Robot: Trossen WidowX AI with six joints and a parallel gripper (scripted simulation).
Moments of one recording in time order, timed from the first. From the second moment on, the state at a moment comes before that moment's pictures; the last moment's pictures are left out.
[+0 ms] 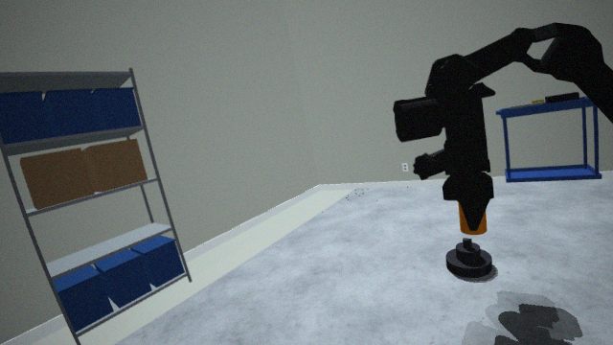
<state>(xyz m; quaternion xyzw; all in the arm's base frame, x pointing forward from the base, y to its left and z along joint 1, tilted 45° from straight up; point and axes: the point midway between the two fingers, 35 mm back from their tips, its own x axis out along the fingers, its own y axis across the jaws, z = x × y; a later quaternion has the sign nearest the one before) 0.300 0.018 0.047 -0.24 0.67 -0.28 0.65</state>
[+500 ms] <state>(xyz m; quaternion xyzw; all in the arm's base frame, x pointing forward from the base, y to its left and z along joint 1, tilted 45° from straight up) 0.309 -0.024 0.064 -0.24 0.67 -0.28 0.64</state>
